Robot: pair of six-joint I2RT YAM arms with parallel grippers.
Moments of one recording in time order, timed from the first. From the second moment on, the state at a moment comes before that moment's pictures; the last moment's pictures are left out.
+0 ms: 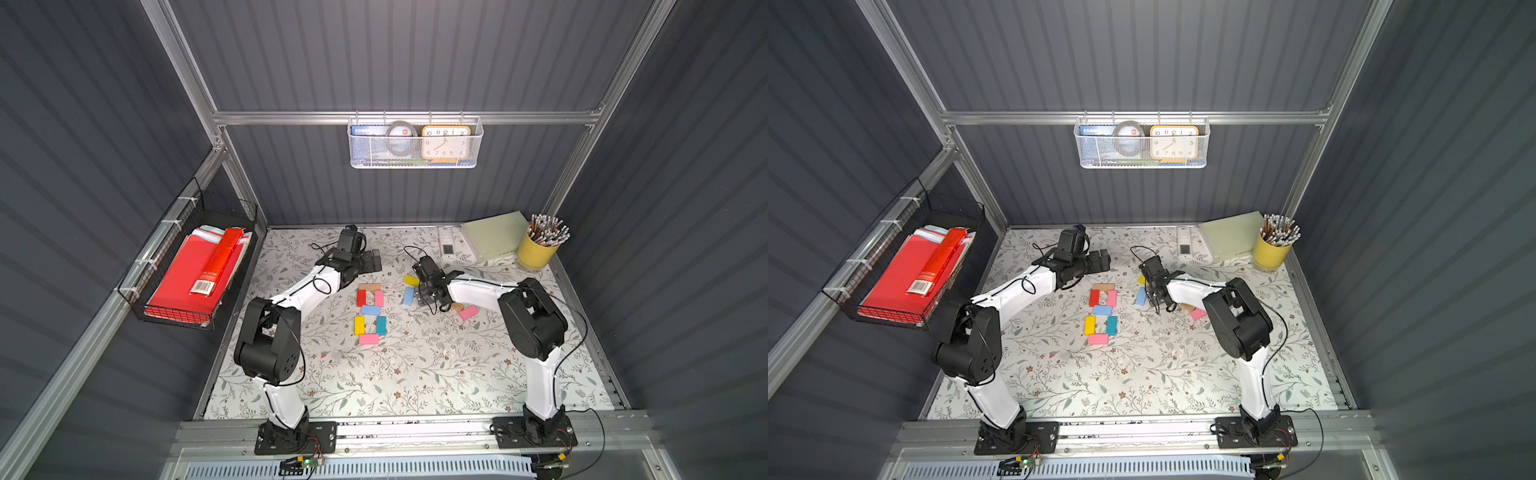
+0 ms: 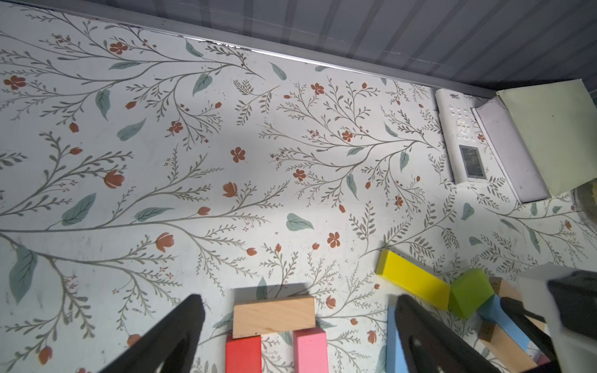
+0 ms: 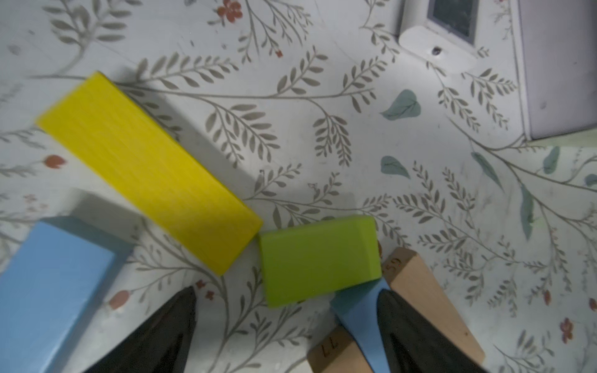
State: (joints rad) left arm -0.36 1.78 1.31 -0.26 -0.02 -0.41; right arm 0.66 2.05 1.36 -0.40 0.43 0.19
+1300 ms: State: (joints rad) left arm -0.59 1.85 1.33 -0.26 -0.04 -0.37; right arm 0.48 1.79 1.26 -0.40 0.16 0.27
